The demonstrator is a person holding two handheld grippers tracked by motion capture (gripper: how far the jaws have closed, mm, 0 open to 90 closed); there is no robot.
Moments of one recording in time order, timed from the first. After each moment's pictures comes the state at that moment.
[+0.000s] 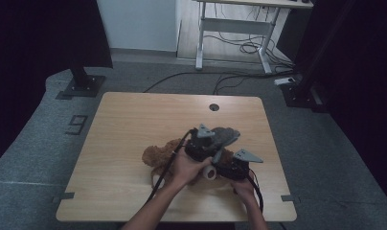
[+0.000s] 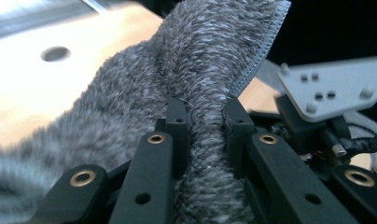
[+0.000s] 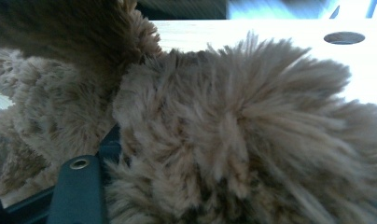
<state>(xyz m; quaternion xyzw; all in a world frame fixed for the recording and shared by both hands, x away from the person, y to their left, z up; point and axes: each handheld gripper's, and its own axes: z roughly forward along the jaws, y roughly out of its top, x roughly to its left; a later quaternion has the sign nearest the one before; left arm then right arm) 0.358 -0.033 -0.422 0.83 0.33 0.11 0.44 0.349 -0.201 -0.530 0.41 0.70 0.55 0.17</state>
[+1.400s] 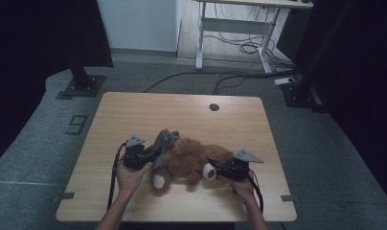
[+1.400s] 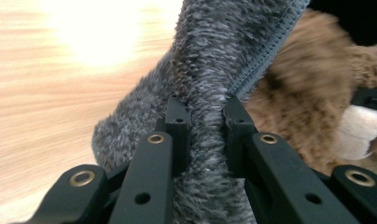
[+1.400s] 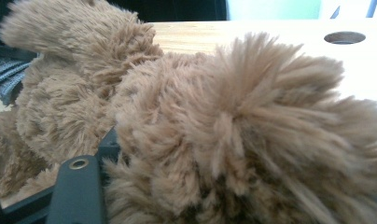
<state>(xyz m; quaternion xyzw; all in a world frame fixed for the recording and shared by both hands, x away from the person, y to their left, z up) 0.349 0.167 -0.472 0.74 0.49 0.12 0.45 0.349 -0.201 -0.531 0.41 0.70 0.56 0.17</state>
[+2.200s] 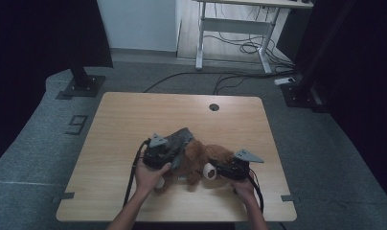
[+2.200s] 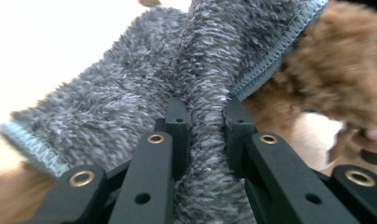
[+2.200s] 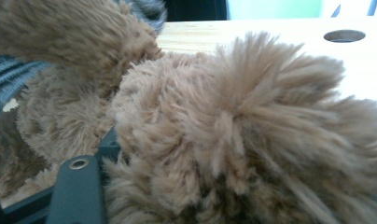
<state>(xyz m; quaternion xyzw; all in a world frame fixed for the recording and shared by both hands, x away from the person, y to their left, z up) 0.348 0.121 -0.459 0.77 0.44 0.14 0.44 0.350 -0.203 -0.532 0.42 0.70 0.56 0.17</state>
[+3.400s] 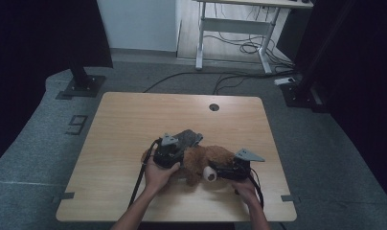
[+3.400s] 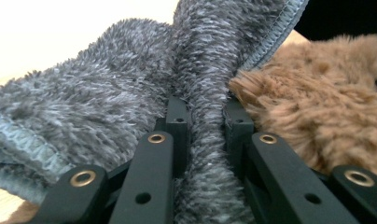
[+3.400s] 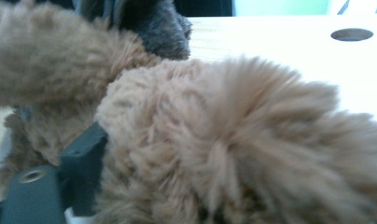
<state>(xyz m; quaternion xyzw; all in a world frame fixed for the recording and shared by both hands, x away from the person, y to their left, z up) 0.352 0.077 -0.468 0.78 0.42 0.12 0.44 0.346 -0.205 -0.520 0.41 0.71 0.55 0.15</state>
